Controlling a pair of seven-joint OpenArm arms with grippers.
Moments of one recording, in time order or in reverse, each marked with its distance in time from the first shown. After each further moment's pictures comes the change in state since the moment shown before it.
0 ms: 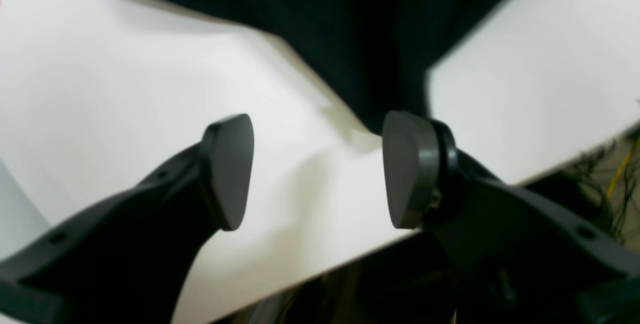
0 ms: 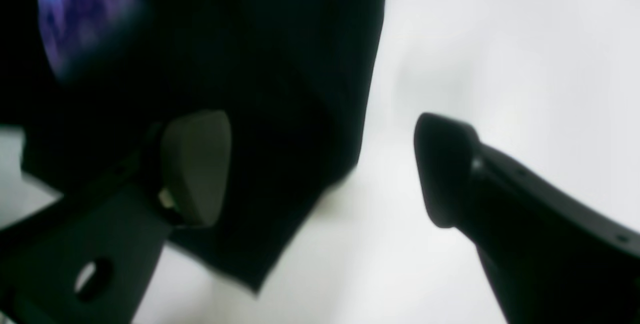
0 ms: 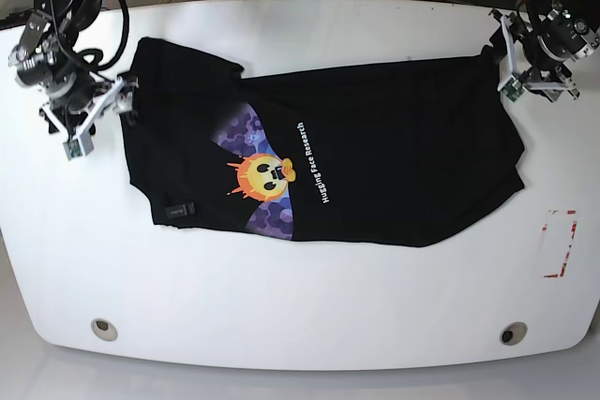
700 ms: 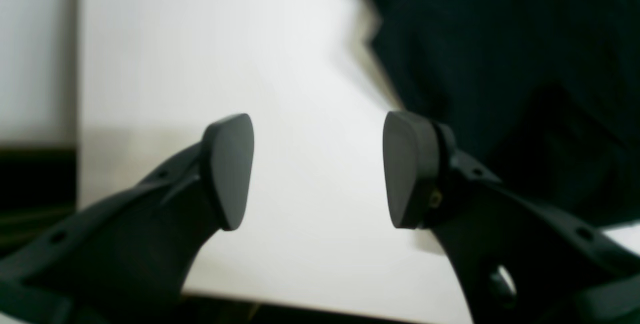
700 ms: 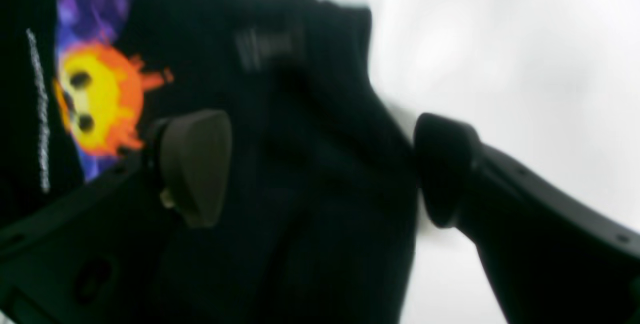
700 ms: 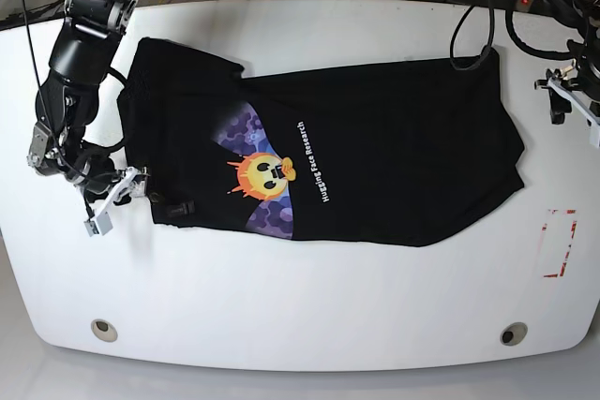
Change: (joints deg) left arm -21.6 15.5 -29.9 -0.3 -9.9 0.3 18.2; right arm 27.2 6.3 -15.1 -44.2 0.3 2.4 14.4
